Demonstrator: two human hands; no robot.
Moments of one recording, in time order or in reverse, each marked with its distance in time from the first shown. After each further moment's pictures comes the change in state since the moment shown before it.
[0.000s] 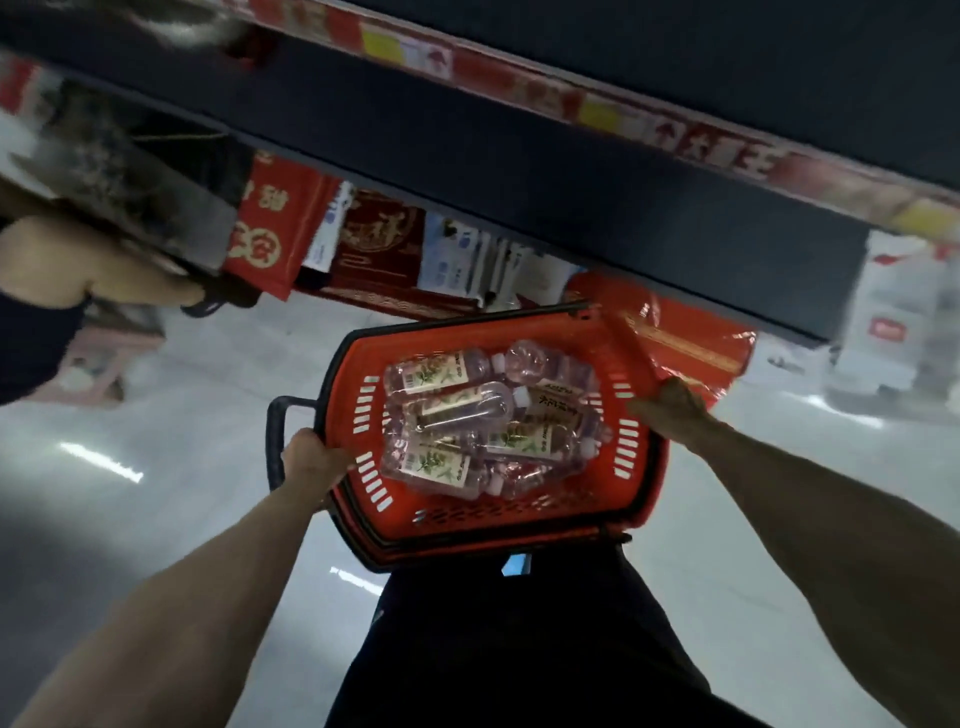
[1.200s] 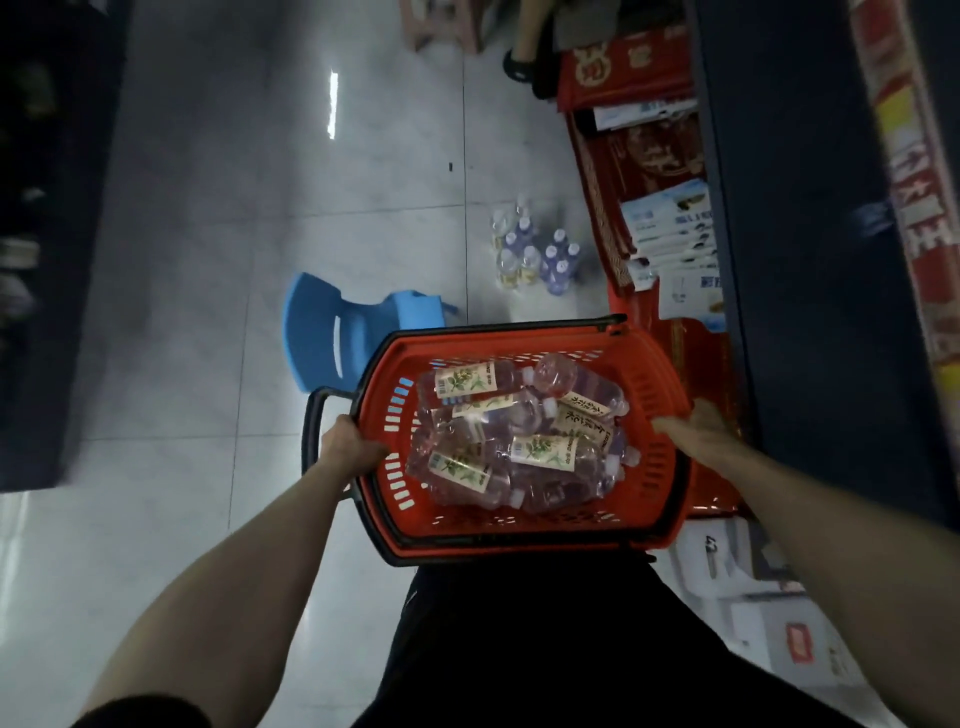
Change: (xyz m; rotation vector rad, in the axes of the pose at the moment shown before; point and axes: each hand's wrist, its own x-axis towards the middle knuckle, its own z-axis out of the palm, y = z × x) left_hand -0.437 -0.074 0.364 -0.767 0.067 -0.672; right_hand -0.049 0.063 -0.137 -0.833 -0.244 -0.578
